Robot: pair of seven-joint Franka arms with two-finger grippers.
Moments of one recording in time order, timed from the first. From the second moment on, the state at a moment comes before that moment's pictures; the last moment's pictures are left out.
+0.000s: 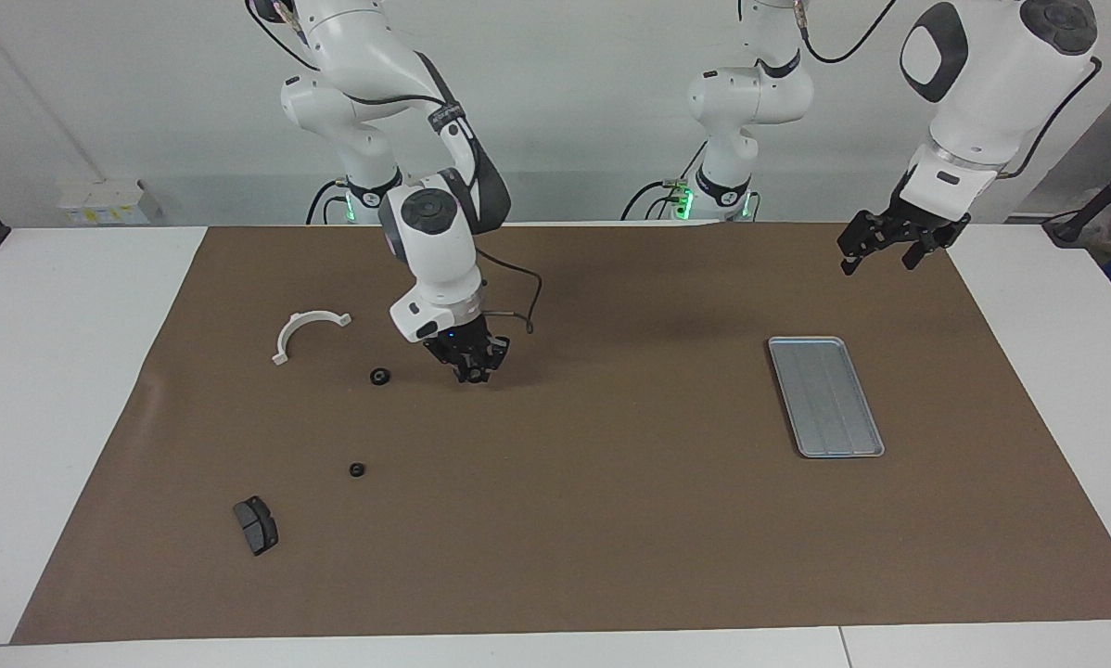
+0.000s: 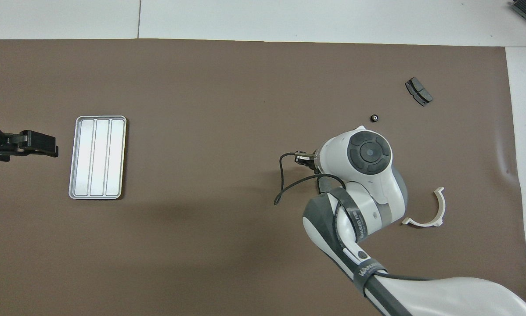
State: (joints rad) left arm -0.06 -0.07 0.04 -1.76 0.00 1.69 -0.05; right arm 0.36 0.25 0.10 -2.02 0.00 2.38 0.70
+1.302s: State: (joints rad) left arm -0.17 -0.12 0.02 -1.91 -0.01 1.88 -0.15; right arm 0.57 0.48 0.08 -1.75 -0.07 2.34 1.02
